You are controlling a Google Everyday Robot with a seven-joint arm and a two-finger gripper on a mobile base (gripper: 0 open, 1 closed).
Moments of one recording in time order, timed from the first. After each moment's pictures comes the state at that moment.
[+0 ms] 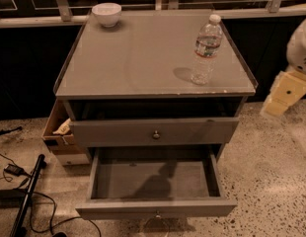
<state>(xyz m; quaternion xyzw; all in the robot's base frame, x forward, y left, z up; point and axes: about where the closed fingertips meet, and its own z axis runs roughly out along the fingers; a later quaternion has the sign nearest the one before) 0.484 -0.285 0.961 -0.46 0.85 -0.16 0.20</state>
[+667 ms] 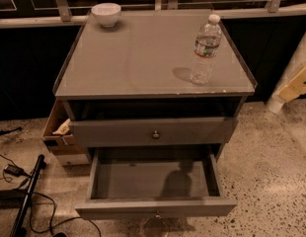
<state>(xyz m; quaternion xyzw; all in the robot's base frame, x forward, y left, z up) 0.526 -0.341 0.965 -0.40 0.84 -0.16 0.33</state>
